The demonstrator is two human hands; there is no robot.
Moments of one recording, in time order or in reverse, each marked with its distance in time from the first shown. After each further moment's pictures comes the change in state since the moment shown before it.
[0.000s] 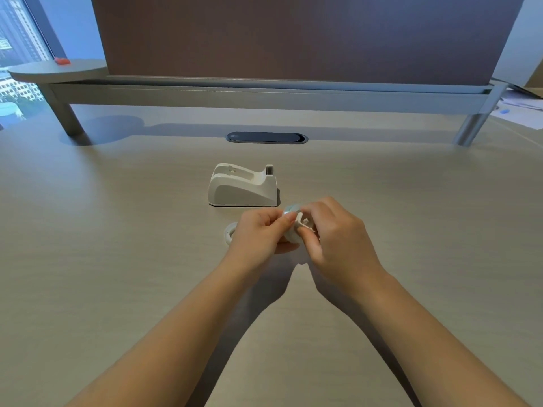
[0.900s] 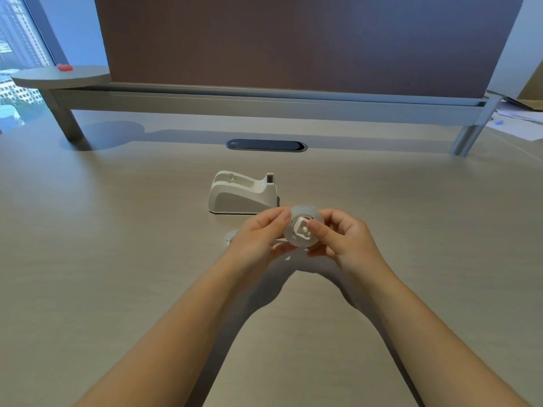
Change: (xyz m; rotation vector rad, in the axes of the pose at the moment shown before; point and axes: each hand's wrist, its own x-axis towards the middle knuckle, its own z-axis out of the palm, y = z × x) left_hand 0.003 0.004 -0.010 -0.182 -0.204 -0.035; right_hand 0.002 0.010 -0.005 1.055 -0.104 0.575
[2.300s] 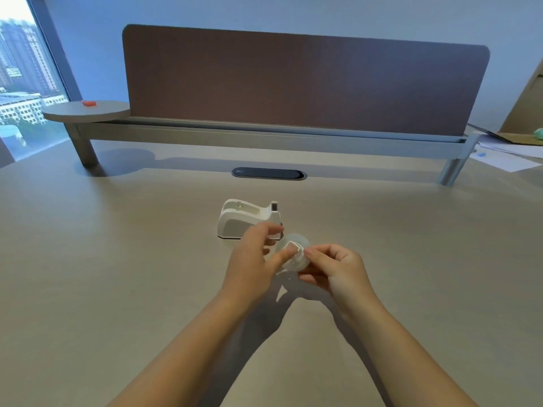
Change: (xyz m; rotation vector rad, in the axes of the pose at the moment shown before) left_hand -0.012 0.010 -0.006 0.738 0.363 0.321; right_hand -0.010 -0.008 0.019 0.173 0.167 0.154
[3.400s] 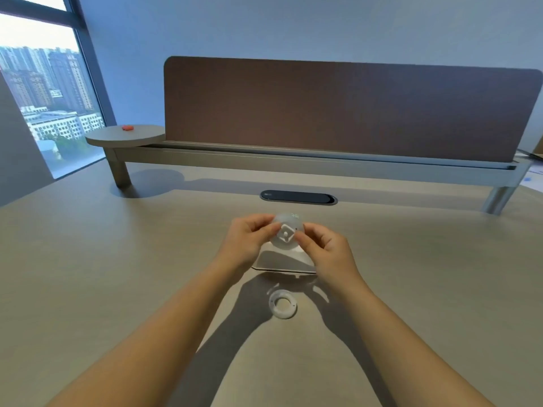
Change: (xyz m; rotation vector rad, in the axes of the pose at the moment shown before) left_hand 0.074 -0.019 -0.061 -0.313 -0.061 -0.094; right_hand 0.063 -0.022 0.068 -0.307 -0.185 -0.401
